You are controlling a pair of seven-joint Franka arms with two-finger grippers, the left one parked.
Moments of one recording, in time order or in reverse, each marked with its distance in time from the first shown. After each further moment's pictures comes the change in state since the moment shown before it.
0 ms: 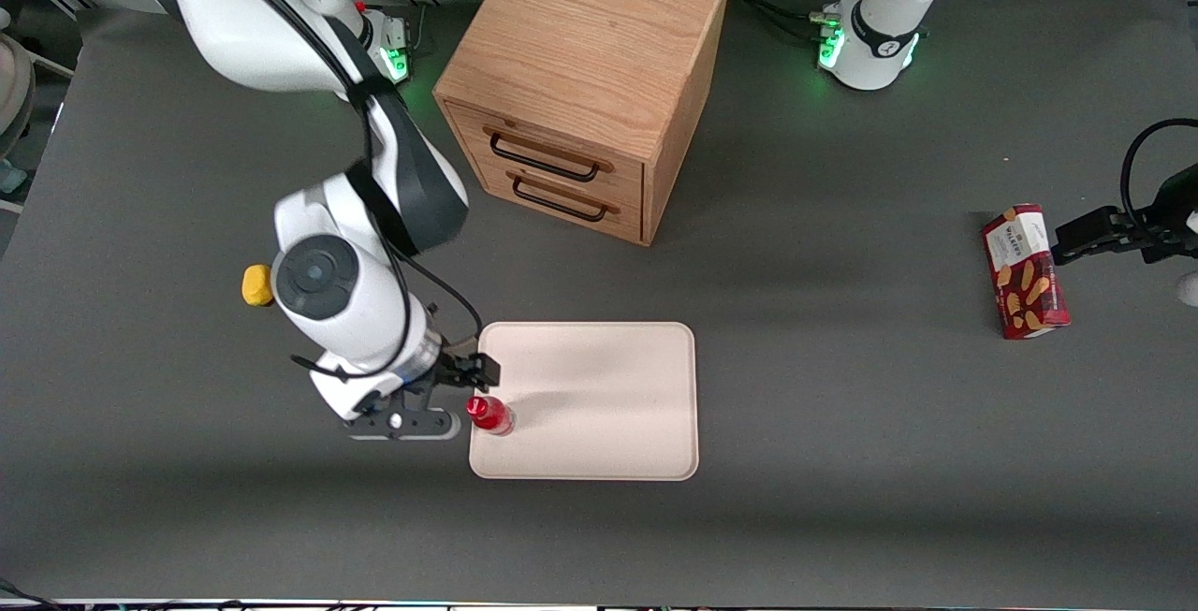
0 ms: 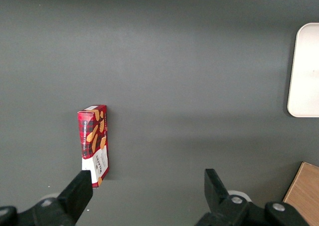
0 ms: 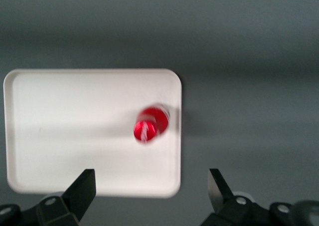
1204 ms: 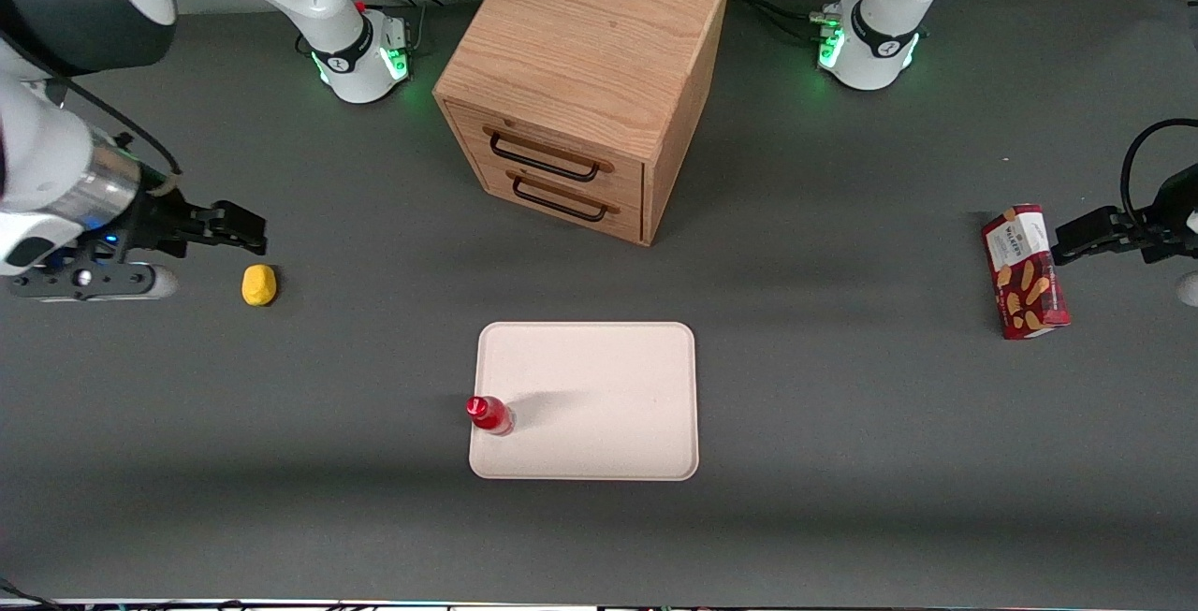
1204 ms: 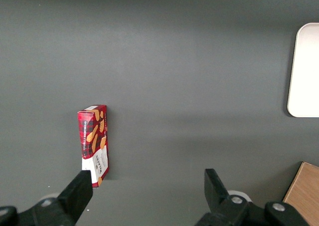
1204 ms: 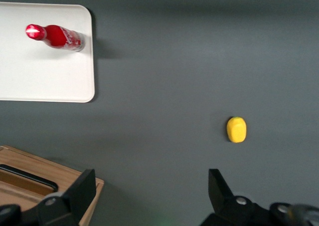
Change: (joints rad) arm -0.268 -0.510 -0.004 -0.368 0.000 -0.275 -0.312
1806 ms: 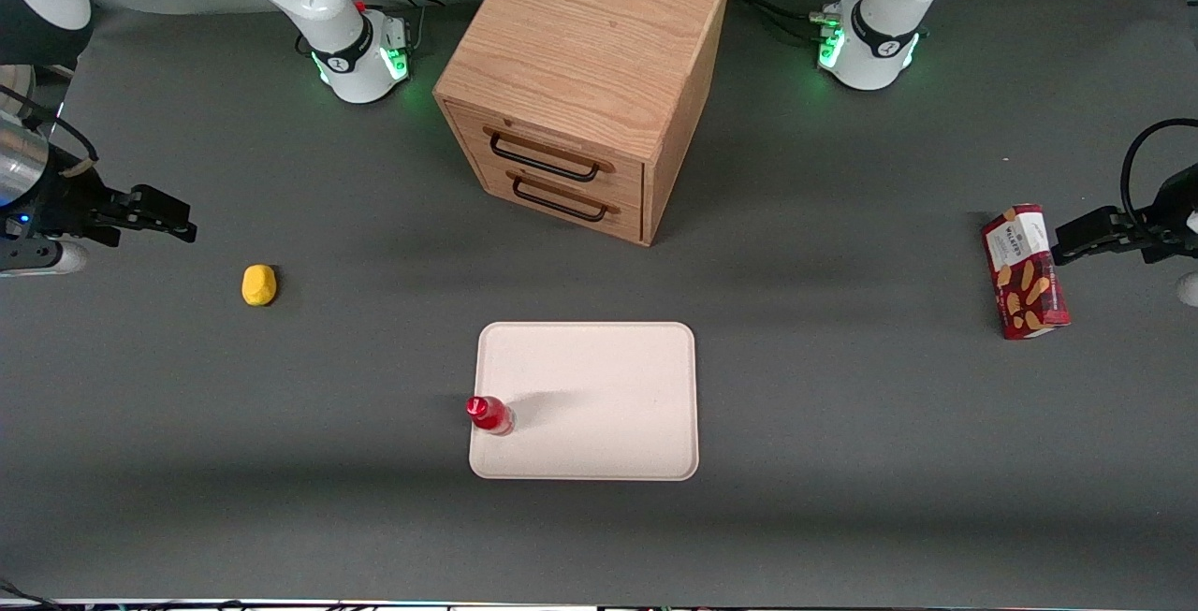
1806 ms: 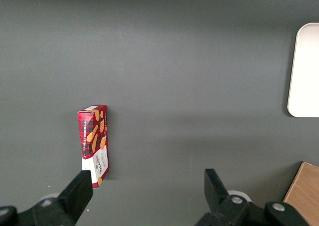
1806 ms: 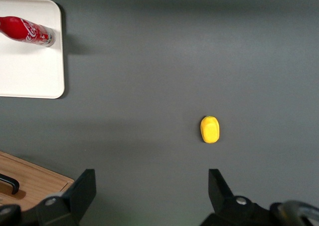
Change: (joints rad) arm -0.197 -0.127 0.051 -0.202 0.001 0.104 -0.149
